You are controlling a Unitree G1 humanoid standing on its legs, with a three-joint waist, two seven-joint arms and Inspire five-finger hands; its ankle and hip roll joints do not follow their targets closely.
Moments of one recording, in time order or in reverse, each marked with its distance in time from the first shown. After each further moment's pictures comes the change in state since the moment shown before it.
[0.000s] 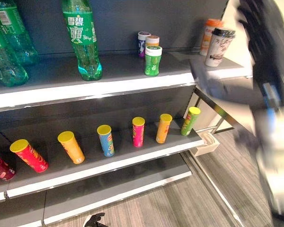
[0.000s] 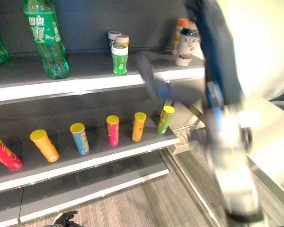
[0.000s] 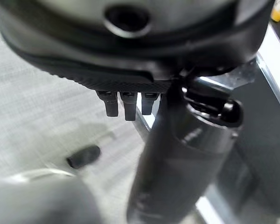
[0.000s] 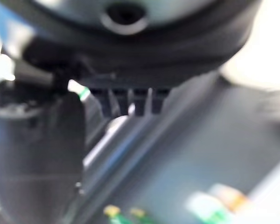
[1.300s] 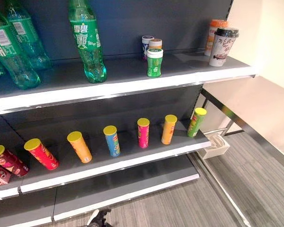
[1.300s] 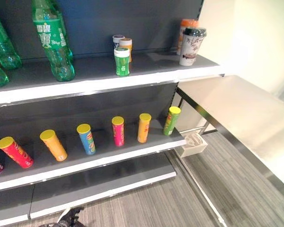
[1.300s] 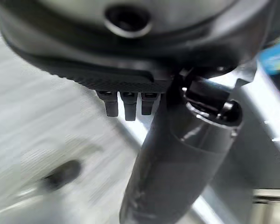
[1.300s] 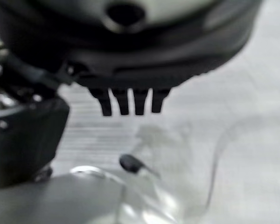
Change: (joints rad) left arm -0.068 0.092 -0.207 -0.245 0.067 -0.042 0.034; right arm -0.262 0.449 0.524 2.061 -0.129 0.162 0.013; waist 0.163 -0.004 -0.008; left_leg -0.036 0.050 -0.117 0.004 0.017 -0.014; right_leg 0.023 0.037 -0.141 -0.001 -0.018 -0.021
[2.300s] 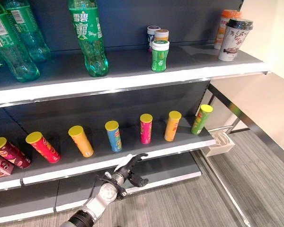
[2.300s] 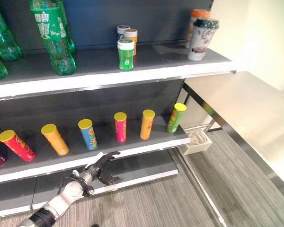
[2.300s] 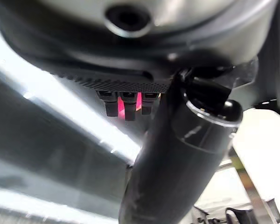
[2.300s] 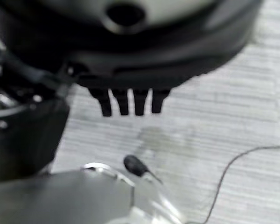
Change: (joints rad) left arm -0.219 0.114 -0.206 -0.504 0.008 -0.033 -0.091; right arm 0.016 -0.013 0.019 -0.019 -0.040 0.006 0.020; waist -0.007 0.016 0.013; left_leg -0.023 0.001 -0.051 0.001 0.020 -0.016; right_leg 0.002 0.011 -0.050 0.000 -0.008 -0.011
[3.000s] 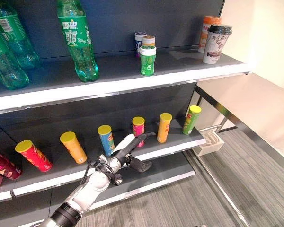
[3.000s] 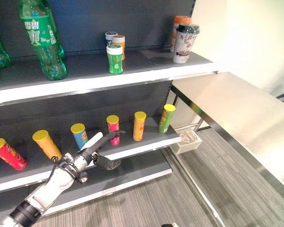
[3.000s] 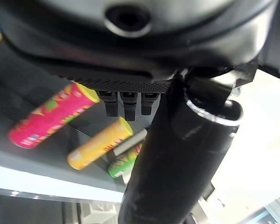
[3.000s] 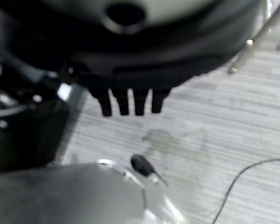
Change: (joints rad) left arm -0.019 0.126 0.028 -0.307 0.011 -0.052 -0.047; right arm -0.015 -0.013 0.050 -0.066 -0.107 0.004 0.029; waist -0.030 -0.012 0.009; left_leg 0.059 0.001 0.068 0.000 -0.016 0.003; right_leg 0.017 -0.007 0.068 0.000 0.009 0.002
